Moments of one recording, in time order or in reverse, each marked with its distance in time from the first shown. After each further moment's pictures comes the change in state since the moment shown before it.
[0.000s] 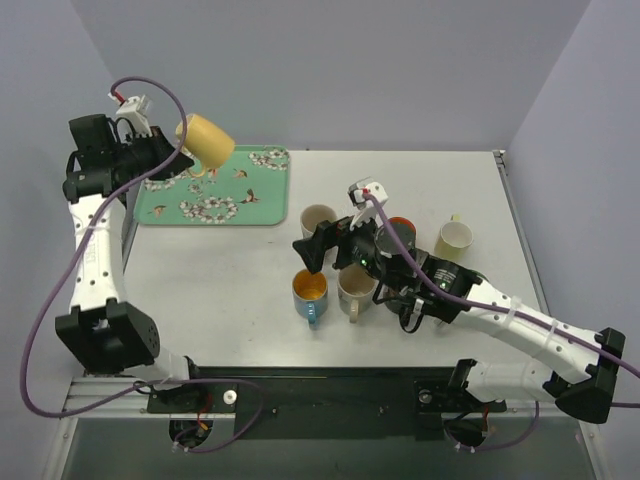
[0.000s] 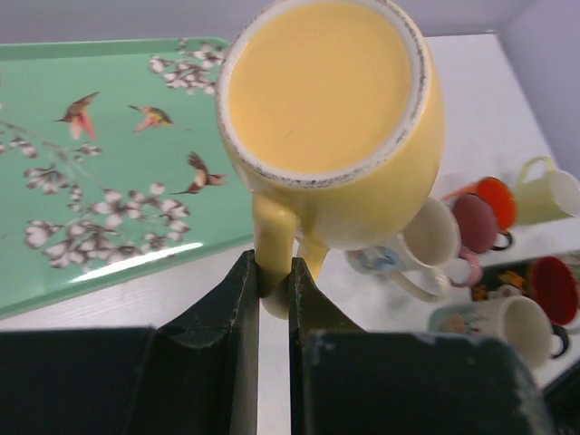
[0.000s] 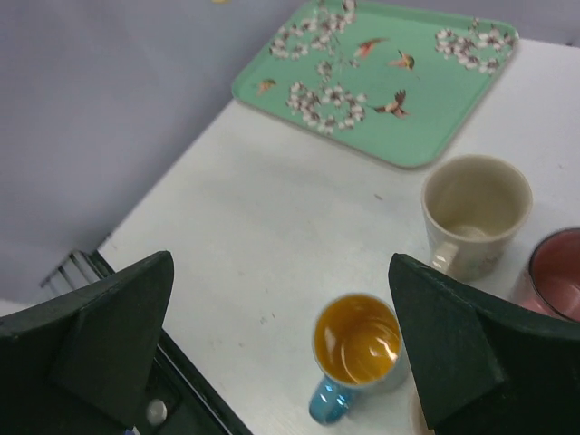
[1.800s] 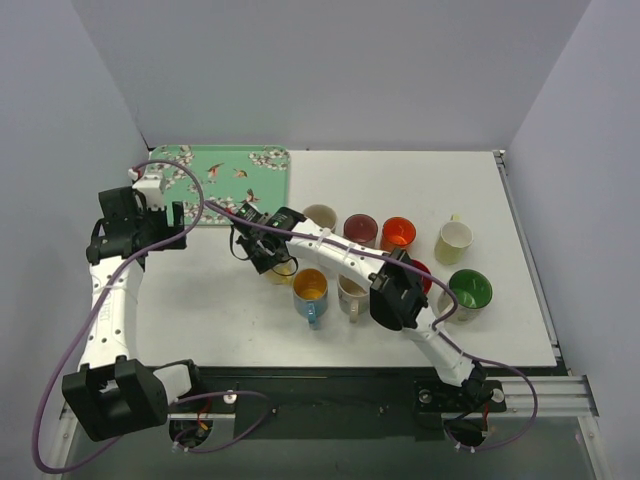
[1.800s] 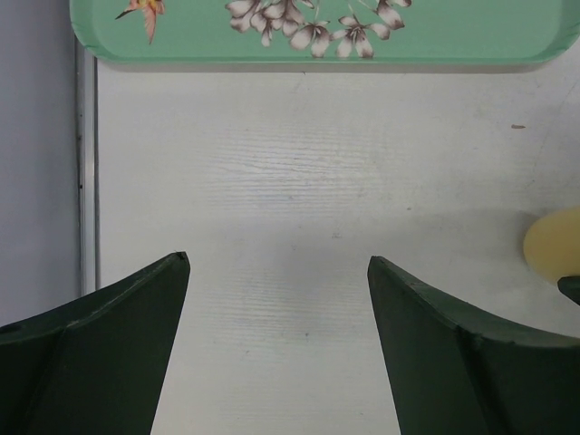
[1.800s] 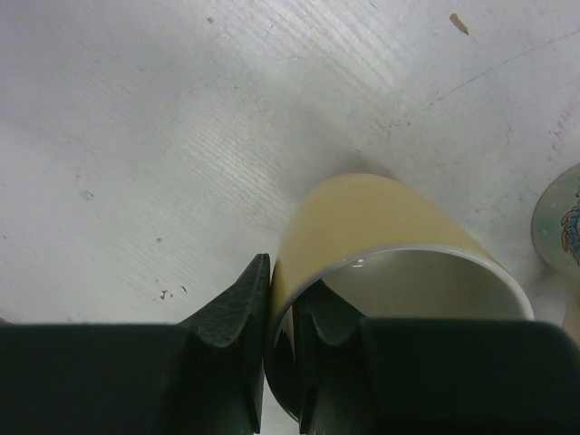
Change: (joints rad) left arm -0.014 -0.414 -0.606 -0.008 -0.539 0.213; right arm -0.040 1.228 1.117 -0.756 -0.185 -0.072
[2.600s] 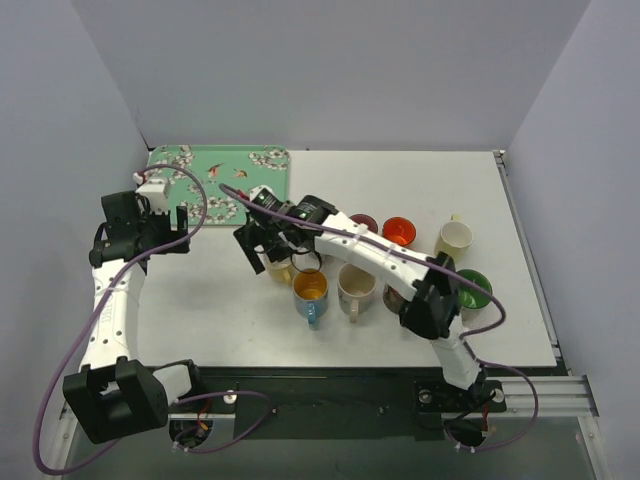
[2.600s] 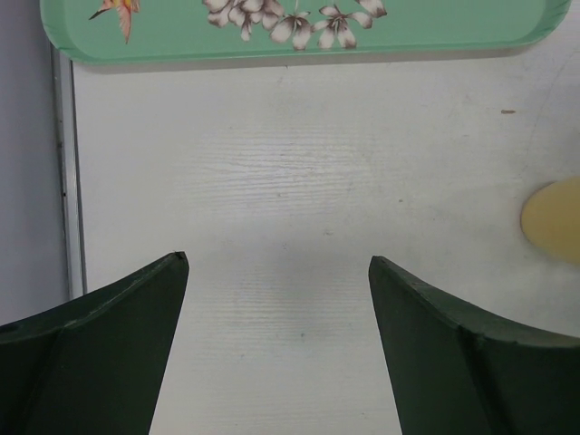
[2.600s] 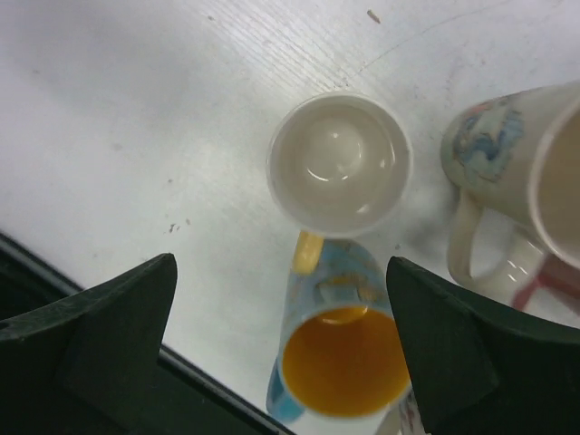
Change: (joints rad) left arm 0.000 -0.008 -0.046 0.028 0.036 0.026; right arm 0.003 -0.209 -0.122 -0.042 0.069 0.017
